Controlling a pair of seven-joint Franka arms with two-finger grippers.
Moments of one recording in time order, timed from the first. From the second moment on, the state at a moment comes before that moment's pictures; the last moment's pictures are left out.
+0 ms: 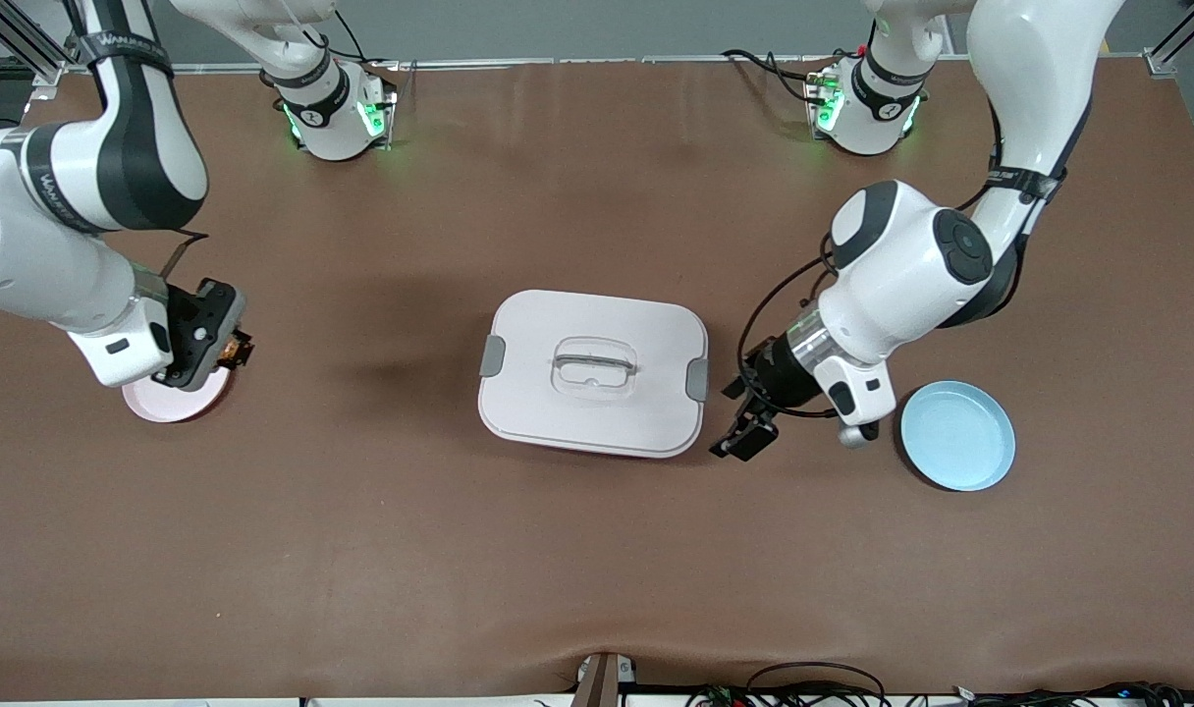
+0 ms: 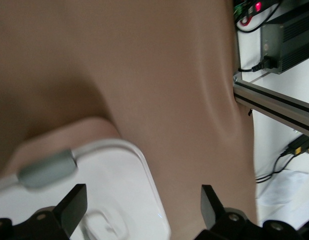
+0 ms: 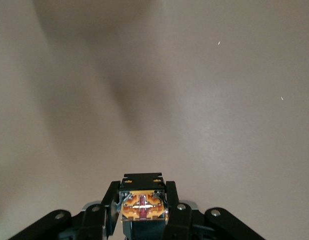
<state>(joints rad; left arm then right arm) 0.12 0.45 -0.62 -1.70 -0.06 2.49 -1.40 -0.08 0.14 0.11 -1.89 0.01 1.95 -1.26</state>
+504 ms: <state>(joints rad) 0.28 0.43 -0.61 -1.75 0.03 2.47 -0.86 -0.27 0.13 0.11 -2.12 -0.07 2.27 -1.62</state>
